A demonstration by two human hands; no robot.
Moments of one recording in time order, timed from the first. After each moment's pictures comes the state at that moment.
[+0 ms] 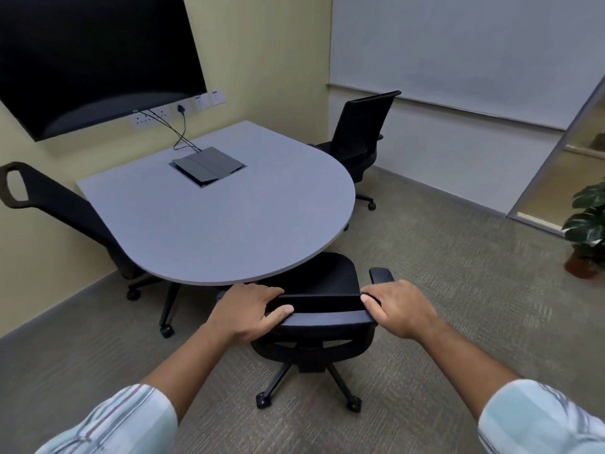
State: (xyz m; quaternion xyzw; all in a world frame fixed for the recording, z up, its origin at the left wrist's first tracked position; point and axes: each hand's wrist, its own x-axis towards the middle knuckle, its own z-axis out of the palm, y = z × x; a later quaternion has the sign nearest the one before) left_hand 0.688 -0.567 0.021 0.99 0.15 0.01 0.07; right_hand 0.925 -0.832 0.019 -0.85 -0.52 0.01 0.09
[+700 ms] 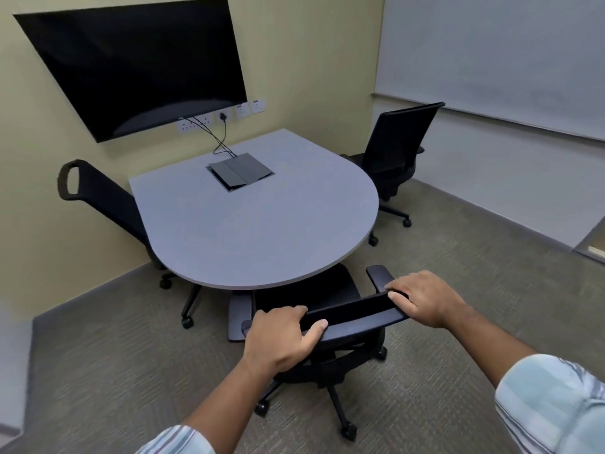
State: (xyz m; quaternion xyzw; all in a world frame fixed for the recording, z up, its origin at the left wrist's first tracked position) left_hand 0.779 -0.683 0.014 0.94 0.34 0.05 0.07; right_hand 1.098 -0.838 0.018 -0.77 -0.64 0.00 0.06
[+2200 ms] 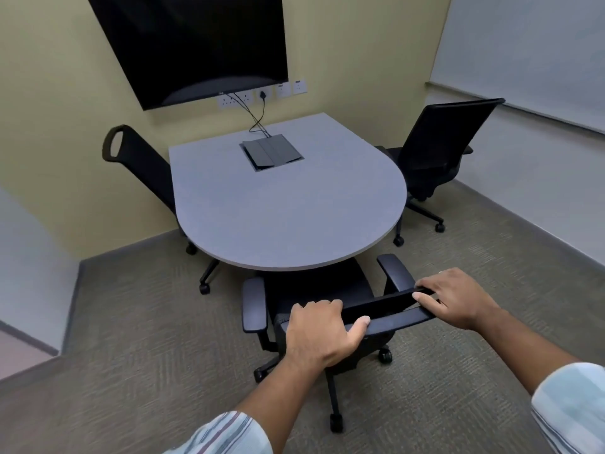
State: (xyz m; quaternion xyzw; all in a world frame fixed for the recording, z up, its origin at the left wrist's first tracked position) left_hand 0.882 -0.763 0.012 0.90 0.42 0.07 0.06; right_hand 1.207 -0.844 0.002 -0.70 -0.70 -0.02 0.12
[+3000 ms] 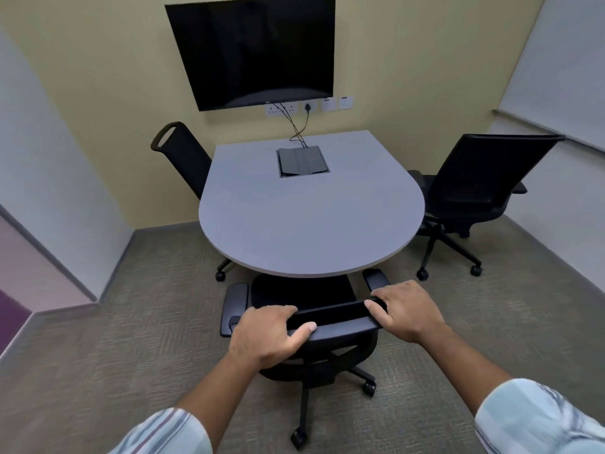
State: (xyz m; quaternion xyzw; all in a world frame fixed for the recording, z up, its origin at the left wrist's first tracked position) left_hand 0.962 -0.794 0.012 0.85 0.52 0.07 0.05; right_hand 1.293 -0.810 0.007 -0.64 -0.77 -0.03 0.09
